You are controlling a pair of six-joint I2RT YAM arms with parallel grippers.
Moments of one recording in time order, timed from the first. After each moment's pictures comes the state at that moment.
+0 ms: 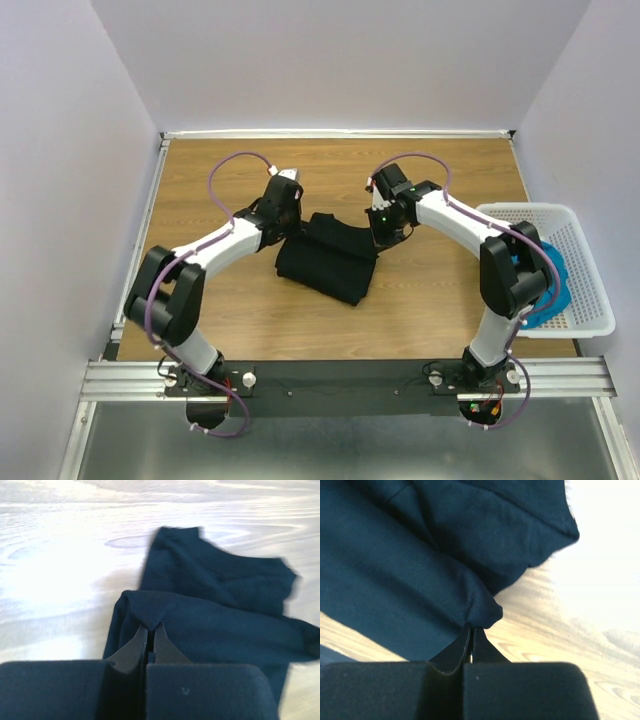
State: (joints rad) left arm -0.50 1.57 1.03 -0.21 -0.09 -0.45; right arm 0.50 1.79 1.33 -0.76 -0.19 0.30
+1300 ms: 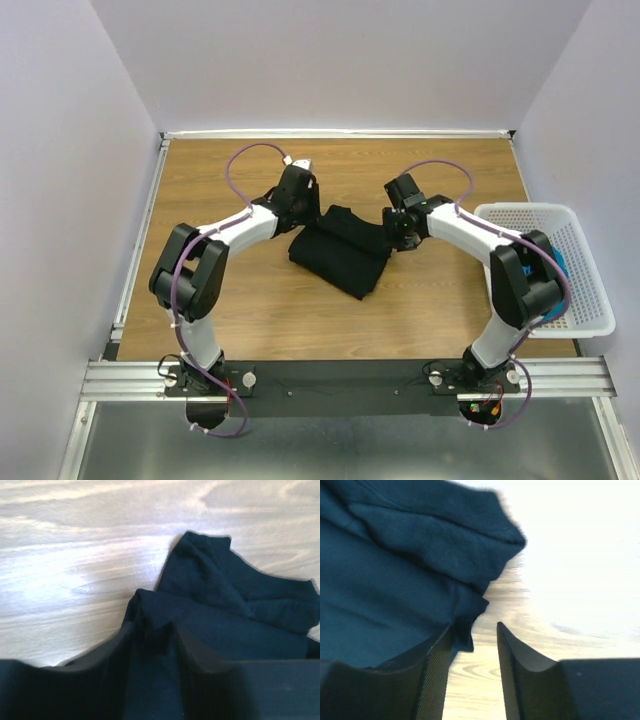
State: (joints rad) left arm -0.51 1.82 1.19 -0.12 -0.06 -0.46; right arm 0.47 1.74 1.15 -0.58 0.07 0.48
